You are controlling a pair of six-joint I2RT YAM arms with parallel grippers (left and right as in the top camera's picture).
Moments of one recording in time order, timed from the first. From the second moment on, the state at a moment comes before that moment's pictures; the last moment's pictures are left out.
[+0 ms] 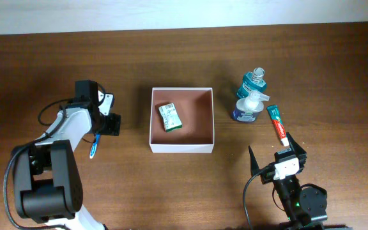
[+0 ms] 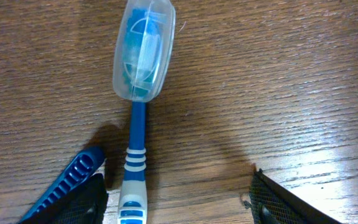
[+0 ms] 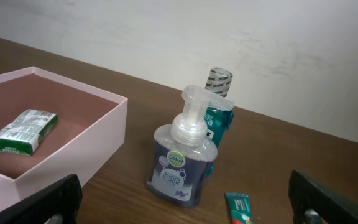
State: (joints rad) left arm 0.07 1.87 1.10 -0.54 0.01 0.20; right arm 0.12 0.01 0.01 -0.06 -0.11 -0.21
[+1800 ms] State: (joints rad) left arm 0.07 1.88 1.12 -0.67 0.14 0.20; right arm 0.12 0.01 0.01 -0.06 -0.11 -0.21
